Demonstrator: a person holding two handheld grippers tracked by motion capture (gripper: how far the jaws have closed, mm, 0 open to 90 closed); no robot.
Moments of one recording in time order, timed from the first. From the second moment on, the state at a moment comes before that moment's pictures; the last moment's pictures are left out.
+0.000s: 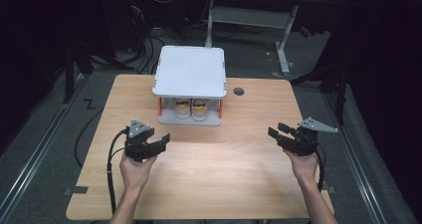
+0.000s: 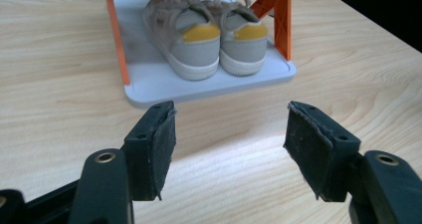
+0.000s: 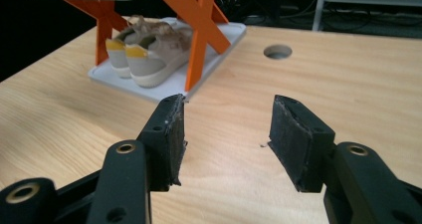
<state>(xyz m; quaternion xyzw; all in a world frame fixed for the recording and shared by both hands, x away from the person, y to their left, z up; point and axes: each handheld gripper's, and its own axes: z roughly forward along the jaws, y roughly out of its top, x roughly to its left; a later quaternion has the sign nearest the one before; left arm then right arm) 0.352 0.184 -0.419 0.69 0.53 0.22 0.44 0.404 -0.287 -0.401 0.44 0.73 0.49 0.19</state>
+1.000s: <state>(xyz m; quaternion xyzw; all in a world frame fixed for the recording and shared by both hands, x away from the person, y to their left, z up) 0.351 0.184 -0.492 0.71 0.56 0.23 0.34 0.397 -0.301 -0.488 0.50 0.76 0.36 0.21</state>
